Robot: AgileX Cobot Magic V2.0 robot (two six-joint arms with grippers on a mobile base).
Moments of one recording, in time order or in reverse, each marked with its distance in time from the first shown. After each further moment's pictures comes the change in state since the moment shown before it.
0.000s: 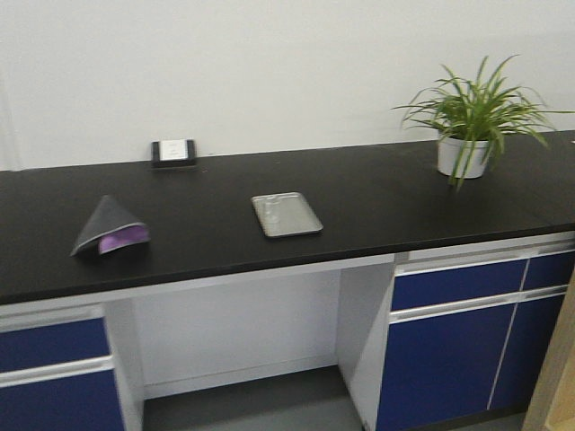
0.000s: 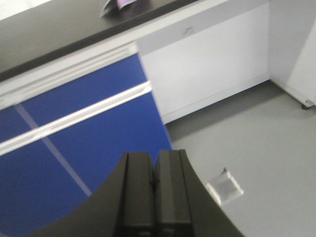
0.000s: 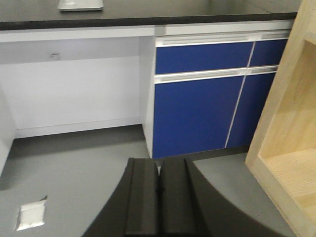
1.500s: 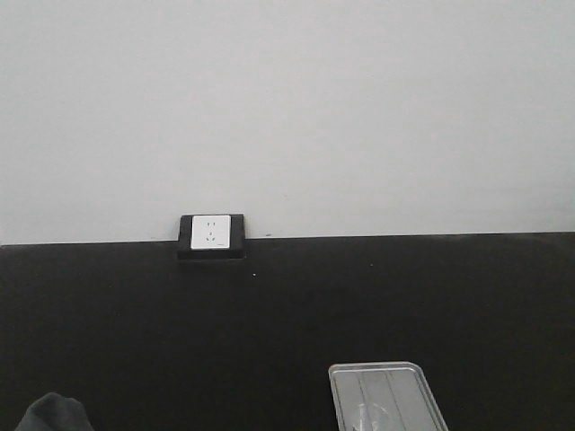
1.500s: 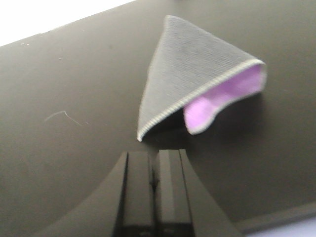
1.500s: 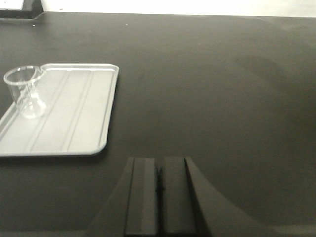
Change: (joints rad) left arm 0.000 0.000 0.000 0.000 0.000 0.000; right arm 0.000 0.000 0.000 0.000 0.000 0.000
